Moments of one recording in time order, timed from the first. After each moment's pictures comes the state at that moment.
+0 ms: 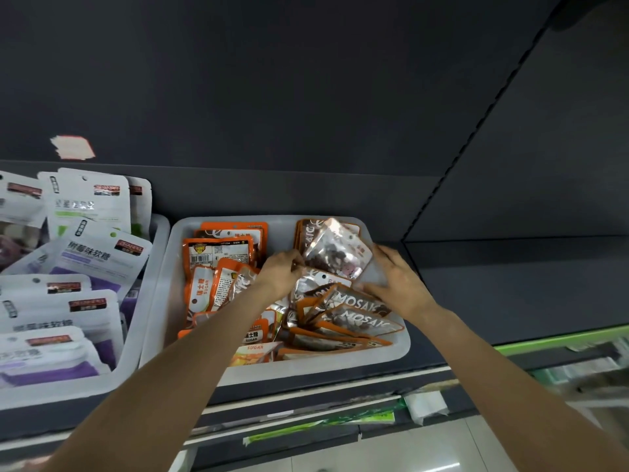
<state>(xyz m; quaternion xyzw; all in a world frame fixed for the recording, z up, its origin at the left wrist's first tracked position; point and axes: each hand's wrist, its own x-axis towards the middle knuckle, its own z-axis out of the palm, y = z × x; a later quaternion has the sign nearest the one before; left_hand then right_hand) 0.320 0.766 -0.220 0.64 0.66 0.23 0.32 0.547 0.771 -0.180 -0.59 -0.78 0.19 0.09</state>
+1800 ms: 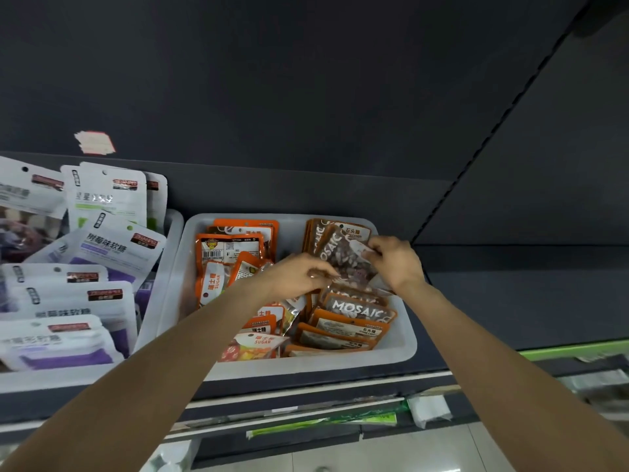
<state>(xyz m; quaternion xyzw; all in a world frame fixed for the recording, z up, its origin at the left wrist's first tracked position) 0.316 0.741 -0.174 0.71 0.53 0.14 0.43 0.513 0.801 -0.169 -0.62 -0.77 0.13 0.10</state>
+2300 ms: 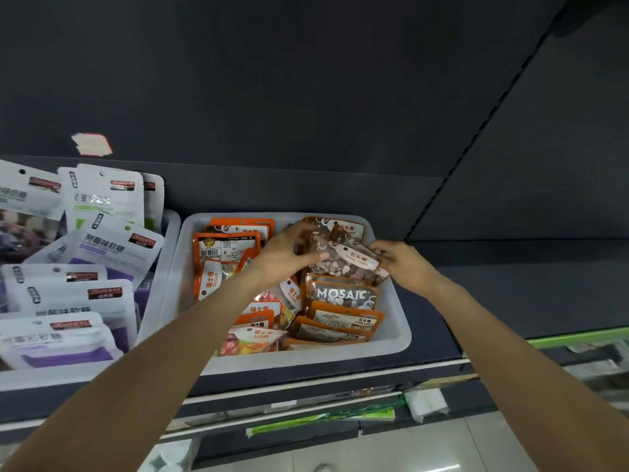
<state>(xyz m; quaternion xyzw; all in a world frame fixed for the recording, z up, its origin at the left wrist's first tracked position) 0.308 0.746 -0.171 0.62 0.59 0.30 0.41 0.538 0.782 -0.146 -0.55 -0.76 0.32 0.11</state>
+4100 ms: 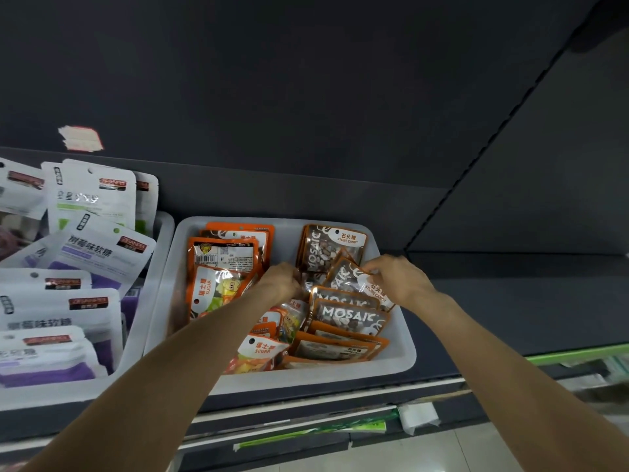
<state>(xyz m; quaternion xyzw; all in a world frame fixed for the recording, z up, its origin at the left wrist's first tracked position) 0.313 0.779 -0.242 0.59 0.68 0.14 0.41 0.513 0.783 -0.142 -0.59 -0.79 0.15 -0.07</state>
